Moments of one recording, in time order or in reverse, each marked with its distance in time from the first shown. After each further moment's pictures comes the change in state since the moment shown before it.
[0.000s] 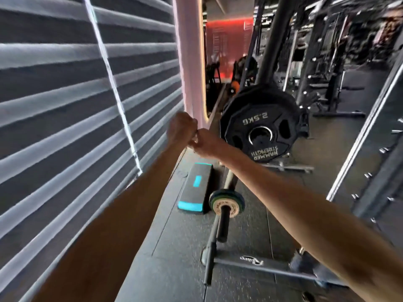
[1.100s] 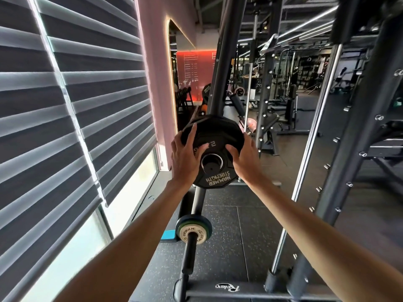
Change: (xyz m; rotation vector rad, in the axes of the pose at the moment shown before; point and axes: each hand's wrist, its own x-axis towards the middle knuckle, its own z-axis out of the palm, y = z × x) left_hand -0.062 0.065 0.109 -0.010 0.082 0.538; right_hand -0.087 0.170 -0.088 0.267 0.711 0.234
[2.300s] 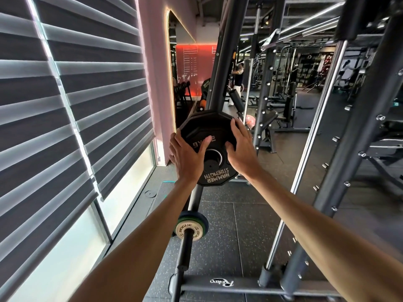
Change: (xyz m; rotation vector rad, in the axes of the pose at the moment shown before) left_hand -0.001 0.008 0.023 -0.162 0.174 -0.305; right_hand 0.012 -0.011 -0.001 -0.129 -0.083 -0.192
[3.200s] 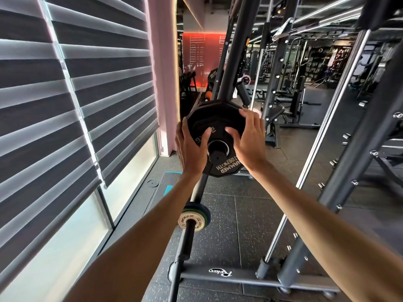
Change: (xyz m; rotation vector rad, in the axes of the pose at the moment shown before) left_hand 0.000 -0.015 0.001 -0.101 0.005 0.053; right_hand 0.007 0.005 0.015 -0.106 0.257 -0.147
